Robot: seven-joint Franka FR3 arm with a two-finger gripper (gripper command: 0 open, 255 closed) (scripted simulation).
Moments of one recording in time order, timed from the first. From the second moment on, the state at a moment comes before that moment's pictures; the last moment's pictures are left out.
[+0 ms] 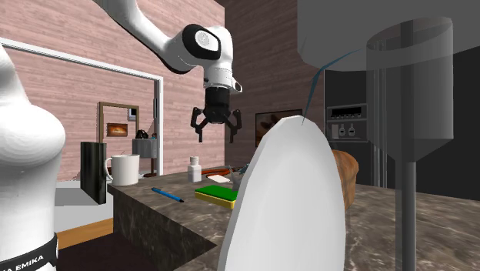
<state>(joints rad) 0.16 -0.44 -0.30 -2.38 -0.14 1.92 -0.94</state>
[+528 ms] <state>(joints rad) 0.26 -0.14 -0.38 -2.29 -0.12 2.14 -1.42</state>
